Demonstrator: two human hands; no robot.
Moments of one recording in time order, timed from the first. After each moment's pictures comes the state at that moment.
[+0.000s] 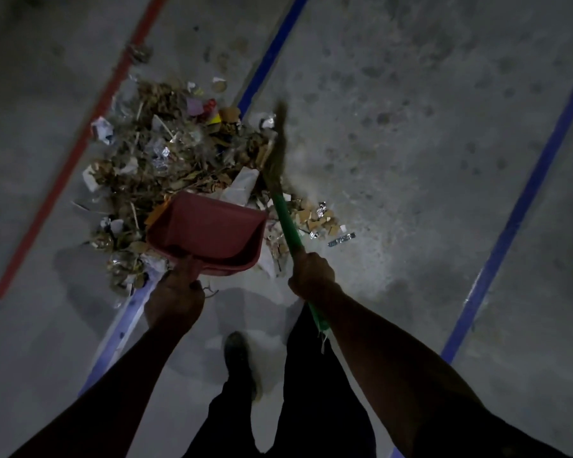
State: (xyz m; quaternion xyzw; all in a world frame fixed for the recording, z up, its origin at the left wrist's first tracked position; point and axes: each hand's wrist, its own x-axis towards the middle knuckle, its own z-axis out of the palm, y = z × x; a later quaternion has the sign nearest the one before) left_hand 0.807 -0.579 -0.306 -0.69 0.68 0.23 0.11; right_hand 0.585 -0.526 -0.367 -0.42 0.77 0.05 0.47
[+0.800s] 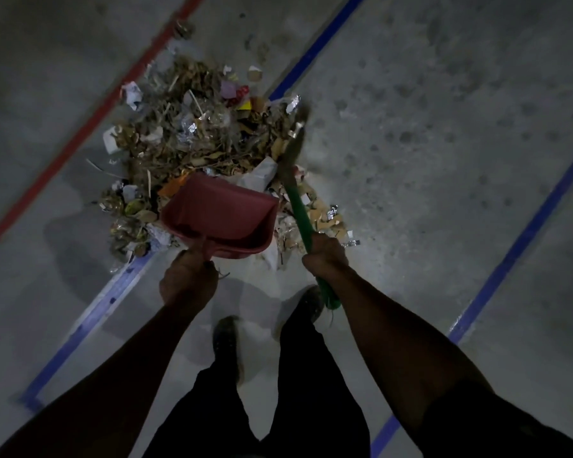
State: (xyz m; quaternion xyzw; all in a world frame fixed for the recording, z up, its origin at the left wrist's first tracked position) left_hand 0.828 -0.557 -0.305 -0.76 0.59 0.27 0.05; right_hand 0.595 -0.541 -0.344 -0.39 0.79 0.03 0.47
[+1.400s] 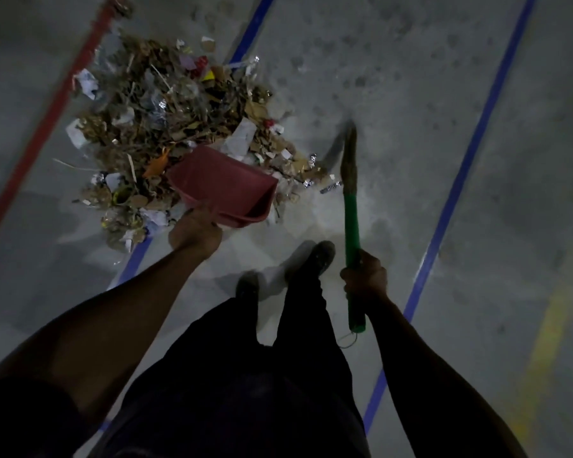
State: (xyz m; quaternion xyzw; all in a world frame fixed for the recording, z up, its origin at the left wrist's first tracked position) left_hand 0.933 -0.534 -0.283 -0.62 0.70 0.31 0.17; right_hand 0.711 -0.319 -0.269 -0.07 0.88 -0.14 0.44
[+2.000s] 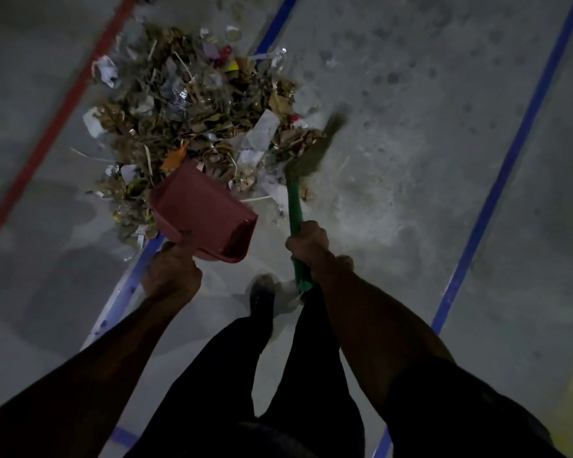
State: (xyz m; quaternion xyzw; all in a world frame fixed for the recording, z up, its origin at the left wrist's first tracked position) left_hand 1.026 -0.513 -0.322 -0.64 0.72 0.22 0.17; right_hand 0.797 -0.460 -0.363 -0.18 0.85 -0.09 0.49
